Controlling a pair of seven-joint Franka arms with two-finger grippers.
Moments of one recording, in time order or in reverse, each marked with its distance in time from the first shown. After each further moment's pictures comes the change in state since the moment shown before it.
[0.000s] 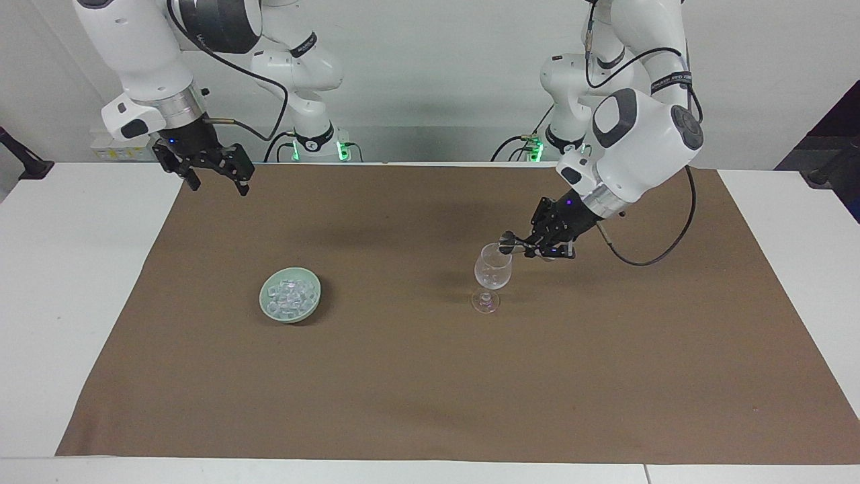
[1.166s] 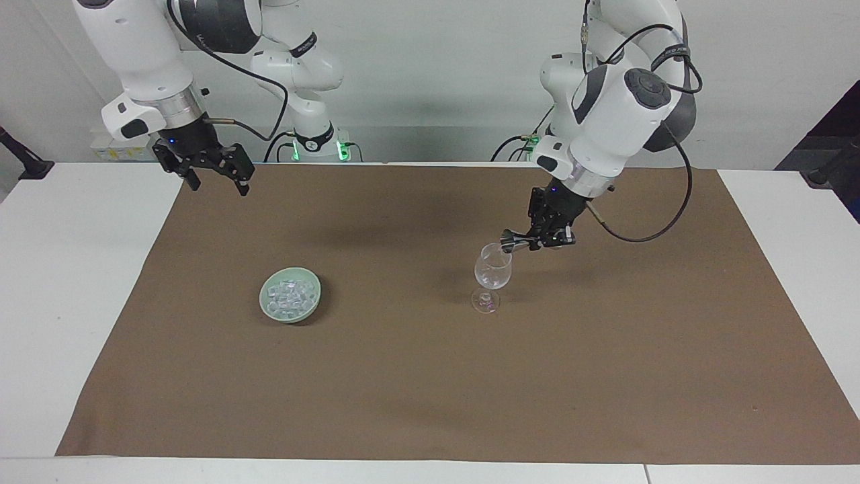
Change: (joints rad) left arm -0.076 -0.023 -0.001 0.078 0.278 -0.062 -0.288; right arm 0.000 0.000 0.000 0.000 0.000 0.000 0.000
